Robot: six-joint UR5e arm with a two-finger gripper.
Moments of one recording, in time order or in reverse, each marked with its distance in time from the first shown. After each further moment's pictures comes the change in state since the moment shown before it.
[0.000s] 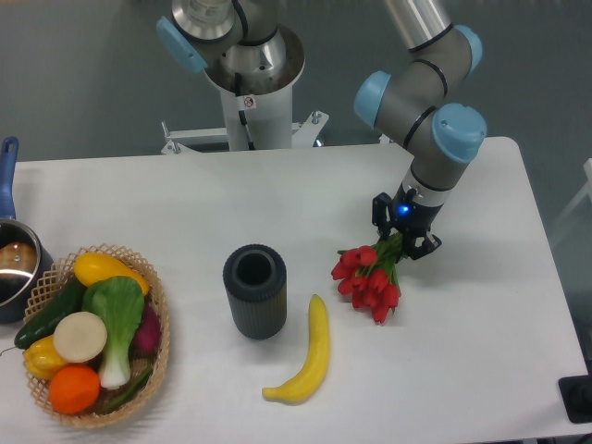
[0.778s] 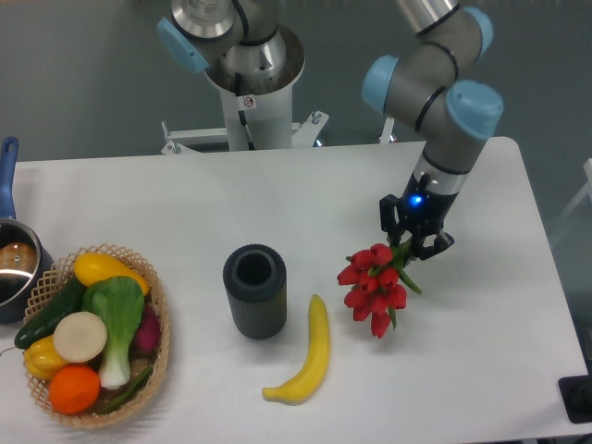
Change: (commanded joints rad) arm 0.049 0.090 0.092 -0.005 -0.406 -0.025
